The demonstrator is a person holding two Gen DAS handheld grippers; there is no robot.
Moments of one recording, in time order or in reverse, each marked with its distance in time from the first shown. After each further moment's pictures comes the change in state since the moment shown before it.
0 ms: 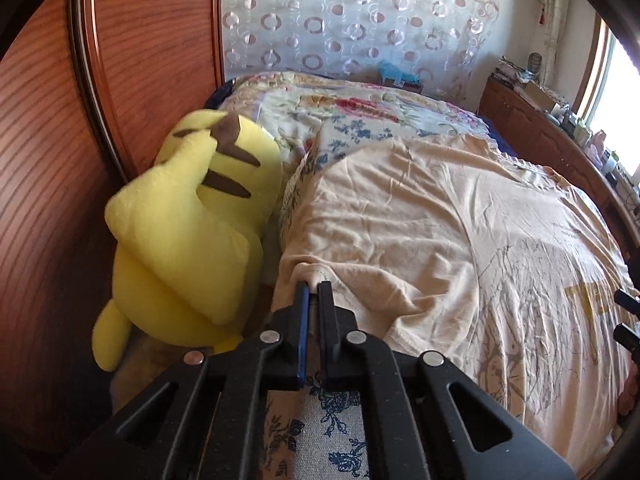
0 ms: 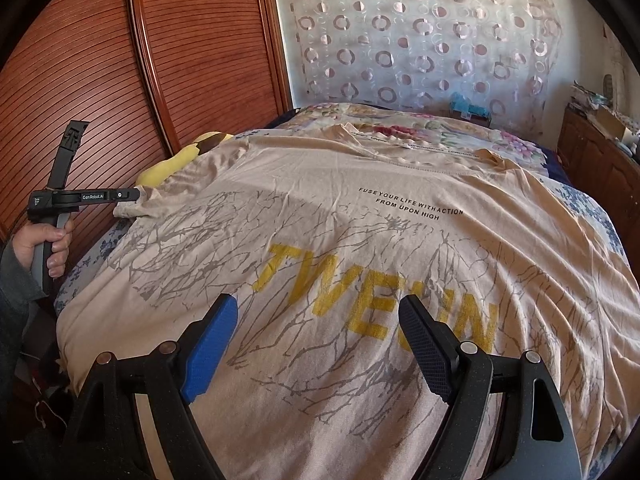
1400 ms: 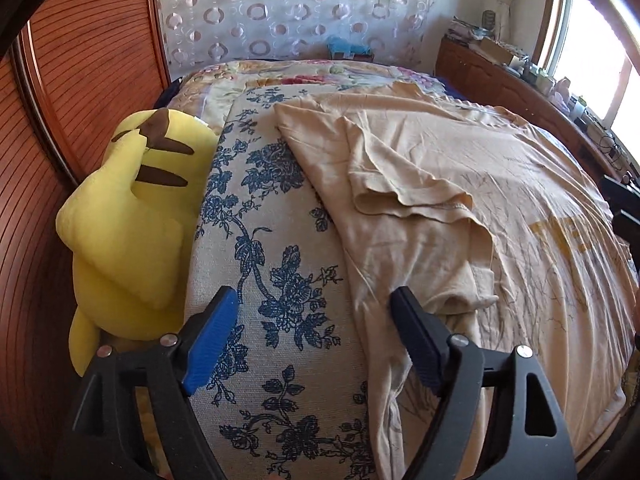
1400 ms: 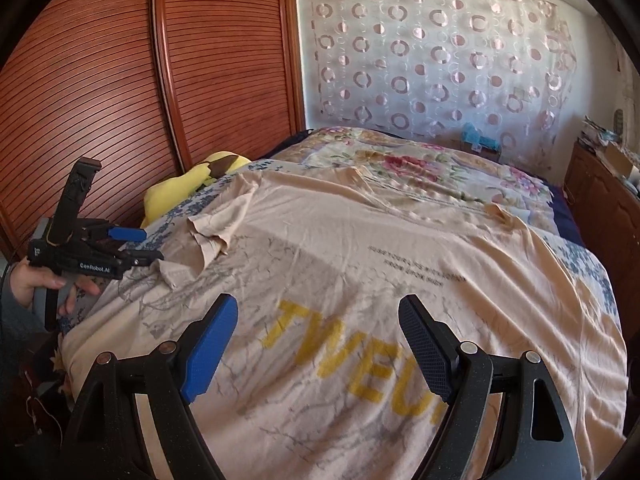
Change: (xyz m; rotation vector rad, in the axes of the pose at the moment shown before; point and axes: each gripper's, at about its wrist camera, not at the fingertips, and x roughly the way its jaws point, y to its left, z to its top) left arm 0.016 -0.053 -0.028 0.147 0.064 -0.088; right arm 0.010 0.013 0.040 -0.096 -0.056 0.031
